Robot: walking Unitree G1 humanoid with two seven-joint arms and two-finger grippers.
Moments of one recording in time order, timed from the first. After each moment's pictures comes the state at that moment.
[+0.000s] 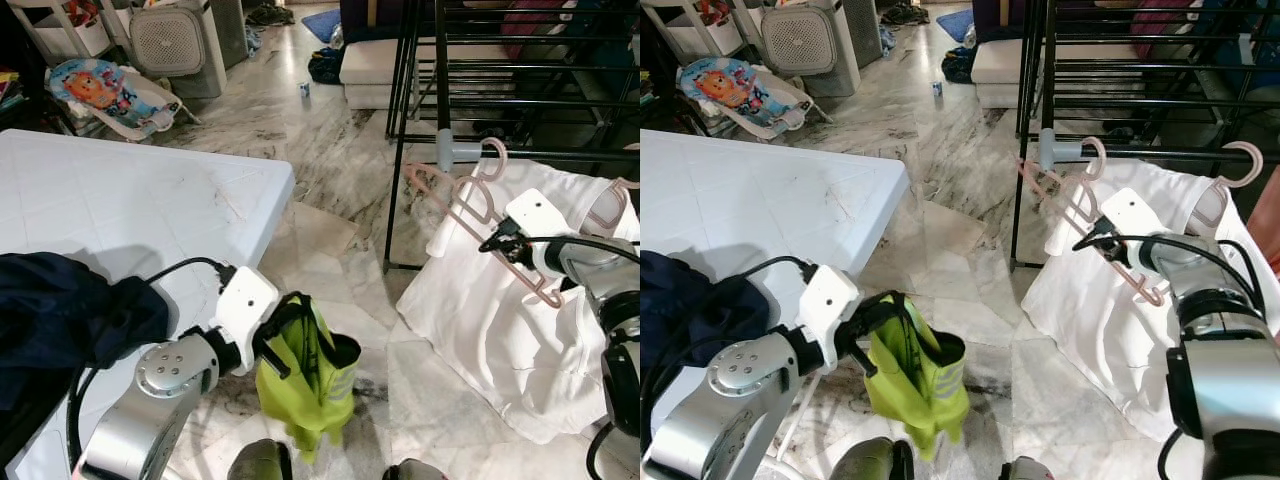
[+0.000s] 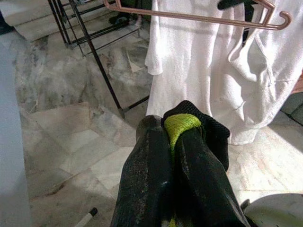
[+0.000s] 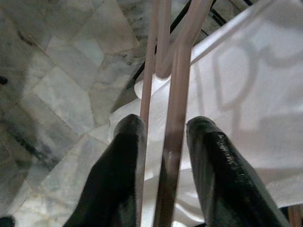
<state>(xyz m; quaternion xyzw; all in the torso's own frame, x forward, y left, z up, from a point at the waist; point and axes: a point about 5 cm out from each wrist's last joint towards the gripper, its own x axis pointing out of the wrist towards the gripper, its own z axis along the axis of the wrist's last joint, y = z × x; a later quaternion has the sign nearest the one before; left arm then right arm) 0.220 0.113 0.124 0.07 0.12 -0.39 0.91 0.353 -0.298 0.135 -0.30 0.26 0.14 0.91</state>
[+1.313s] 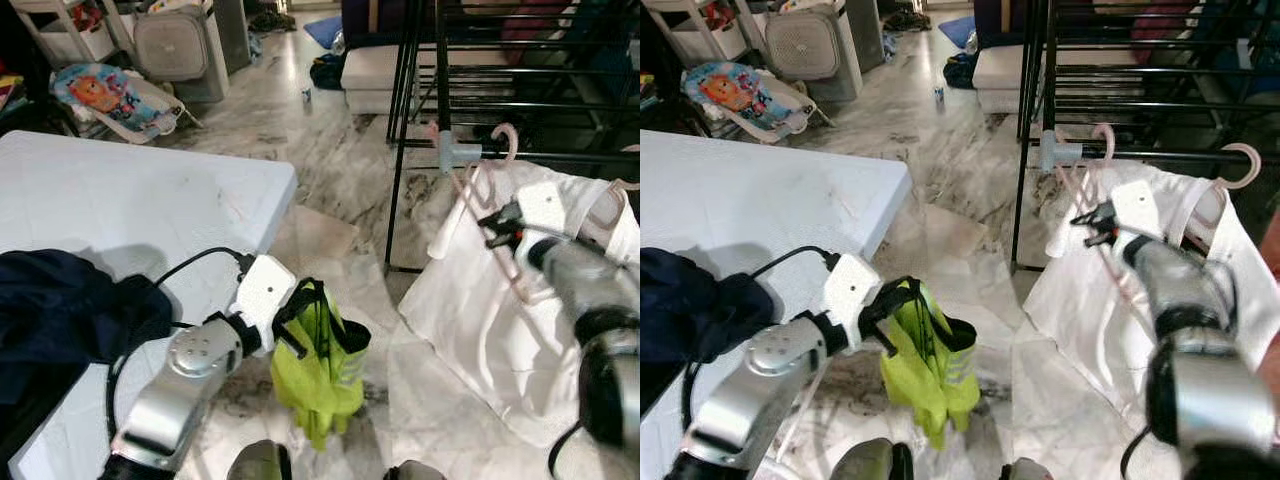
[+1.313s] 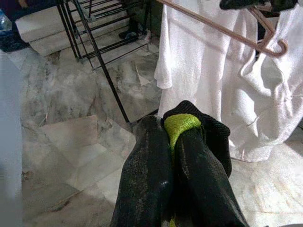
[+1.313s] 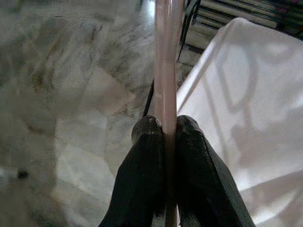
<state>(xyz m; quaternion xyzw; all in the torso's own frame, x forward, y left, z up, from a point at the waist) 0.246 0.095 0.112 0.07 0.09 -0.37 0.92 0.351 -0.276 0.113 -0.11 0.16 0.06 0.98</state>
